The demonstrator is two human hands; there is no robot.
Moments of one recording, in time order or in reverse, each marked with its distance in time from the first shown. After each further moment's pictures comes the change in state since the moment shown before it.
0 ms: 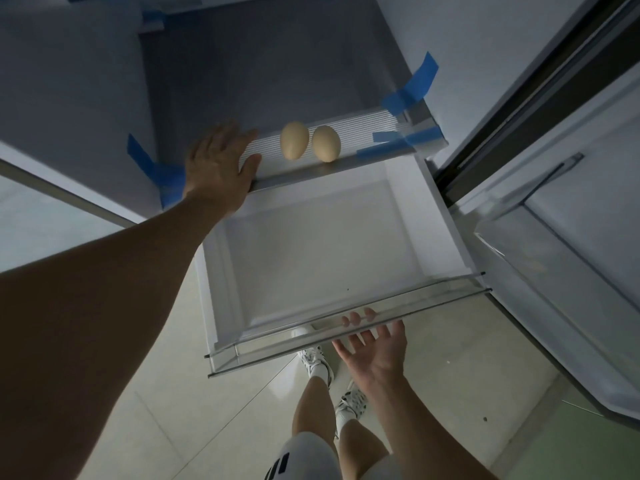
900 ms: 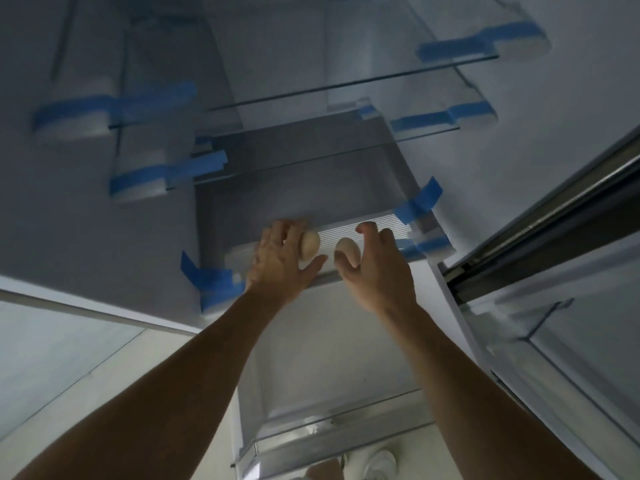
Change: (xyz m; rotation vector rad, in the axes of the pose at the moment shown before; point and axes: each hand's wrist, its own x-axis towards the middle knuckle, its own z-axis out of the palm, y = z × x) left_hand 0.021 0.042 -0.015 -0.237 0.105 0.061; right_hand -0.050 -0.109 0.248 -1.736 -0.143 -1.461
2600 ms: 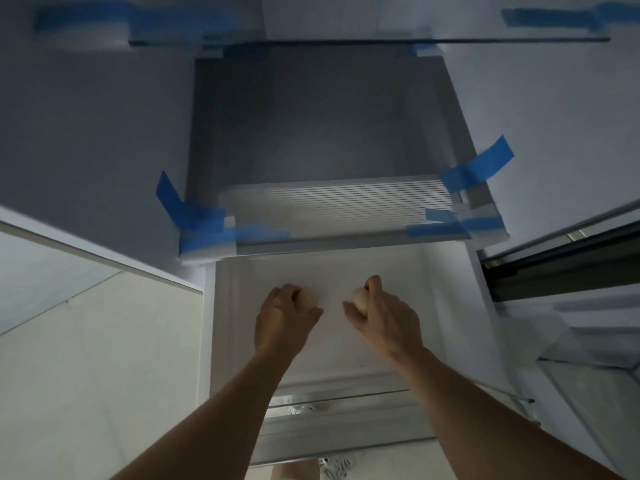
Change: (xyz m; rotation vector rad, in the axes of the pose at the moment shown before) left_hand -0.115 -0.024 0.131 -0.368 -0.136 -0.716; right_hand -0.067 0.103 0.115 -0.288 -0.372 -0.019
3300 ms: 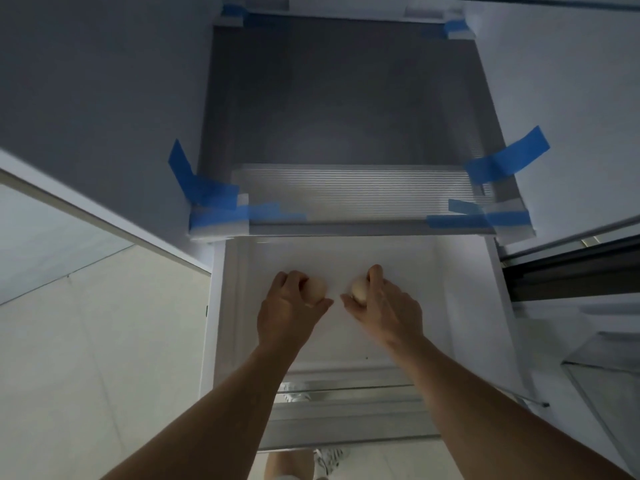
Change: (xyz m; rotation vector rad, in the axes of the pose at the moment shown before) left_hand -0.007 -0.006 0.000 0.051 0.072 0.065; right_hand 0.010 -0.006 0.019 -0.096 -0.015 -0.016
